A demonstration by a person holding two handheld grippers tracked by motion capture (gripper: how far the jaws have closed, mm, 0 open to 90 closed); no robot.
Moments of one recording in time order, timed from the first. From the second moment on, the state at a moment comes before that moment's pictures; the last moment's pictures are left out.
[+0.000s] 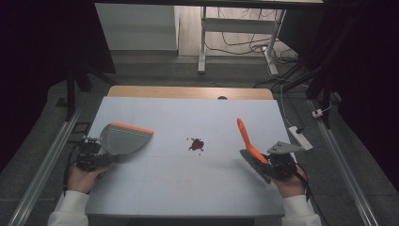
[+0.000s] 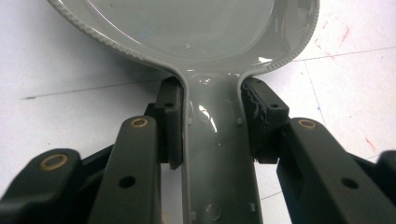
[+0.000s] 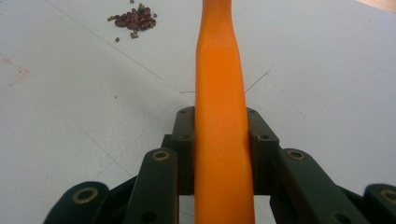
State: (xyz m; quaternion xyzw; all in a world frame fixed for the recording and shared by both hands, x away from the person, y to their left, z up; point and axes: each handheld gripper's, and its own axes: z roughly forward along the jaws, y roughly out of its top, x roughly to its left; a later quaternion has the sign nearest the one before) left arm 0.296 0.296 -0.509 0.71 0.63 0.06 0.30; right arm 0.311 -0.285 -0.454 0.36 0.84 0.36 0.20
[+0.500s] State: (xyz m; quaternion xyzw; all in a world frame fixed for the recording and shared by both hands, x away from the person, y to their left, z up) left arm 0.291 0.301 -0.503 0.73 0.58 0.08 0.36; right arm 0.311 -0.286 -0.453 0.36 0.84 0.36 0.20
